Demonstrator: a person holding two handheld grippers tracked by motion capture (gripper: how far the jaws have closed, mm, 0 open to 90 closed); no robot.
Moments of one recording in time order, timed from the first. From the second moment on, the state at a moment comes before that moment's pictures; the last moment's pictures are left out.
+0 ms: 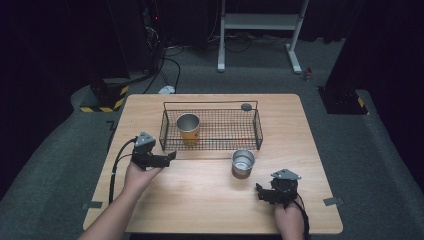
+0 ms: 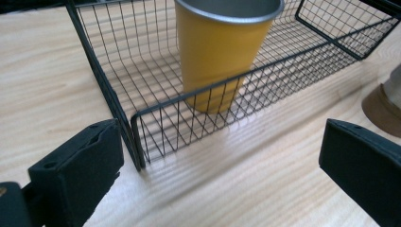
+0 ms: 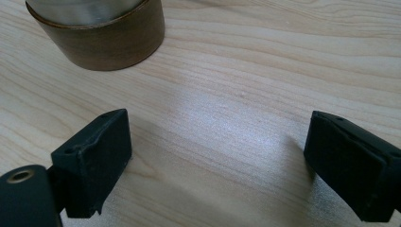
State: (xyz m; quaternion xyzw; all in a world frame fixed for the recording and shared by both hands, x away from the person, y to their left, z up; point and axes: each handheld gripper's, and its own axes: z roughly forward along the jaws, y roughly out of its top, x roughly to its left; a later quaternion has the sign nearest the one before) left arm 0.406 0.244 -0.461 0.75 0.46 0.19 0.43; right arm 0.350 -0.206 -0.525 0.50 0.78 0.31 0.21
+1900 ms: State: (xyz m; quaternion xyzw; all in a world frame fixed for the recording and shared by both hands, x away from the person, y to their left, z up) left arm 0.334 0.259 -0.531 0.79 0.47 0.20 0.33; right arm 0.341 -0.206 -0.513 0.48 0.78 0.34 0.21
